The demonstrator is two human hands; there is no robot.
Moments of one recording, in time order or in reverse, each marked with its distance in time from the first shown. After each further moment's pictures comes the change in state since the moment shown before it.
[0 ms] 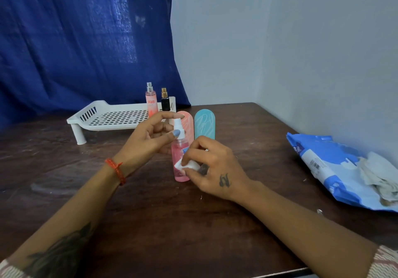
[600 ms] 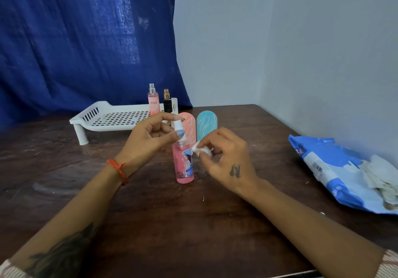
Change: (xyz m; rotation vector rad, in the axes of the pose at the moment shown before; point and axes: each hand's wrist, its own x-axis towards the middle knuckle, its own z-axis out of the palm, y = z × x) left_hand 0.000 0.003 0.000 0.035 0.099 -0.017; right_hand 0.003 0.011 -0.006 -0.025 0.188 0.158
